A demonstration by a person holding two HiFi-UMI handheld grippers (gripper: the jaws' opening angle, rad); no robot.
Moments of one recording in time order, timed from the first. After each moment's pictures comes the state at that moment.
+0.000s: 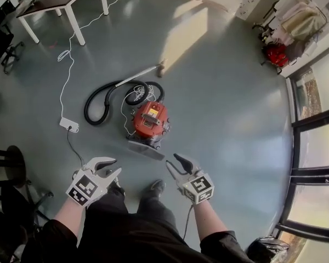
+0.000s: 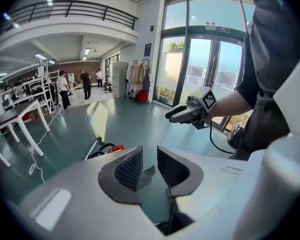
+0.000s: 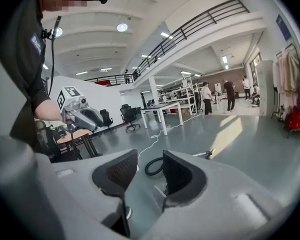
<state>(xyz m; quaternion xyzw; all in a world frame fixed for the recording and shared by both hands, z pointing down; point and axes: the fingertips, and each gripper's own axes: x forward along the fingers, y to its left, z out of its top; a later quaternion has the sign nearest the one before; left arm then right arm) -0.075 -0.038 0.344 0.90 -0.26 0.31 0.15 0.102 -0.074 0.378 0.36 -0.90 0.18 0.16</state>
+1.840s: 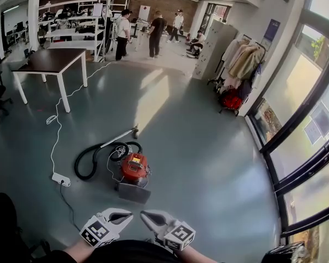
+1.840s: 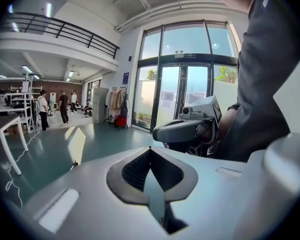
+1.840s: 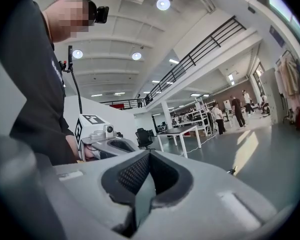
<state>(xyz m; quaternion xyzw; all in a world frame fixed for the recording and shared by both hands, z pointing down) -0.043 0.159 0.225 0.97 -0.17 0.17 0.09 -0.018 0.150 0.210 0.33 -0.93 0.14 0.01</state>
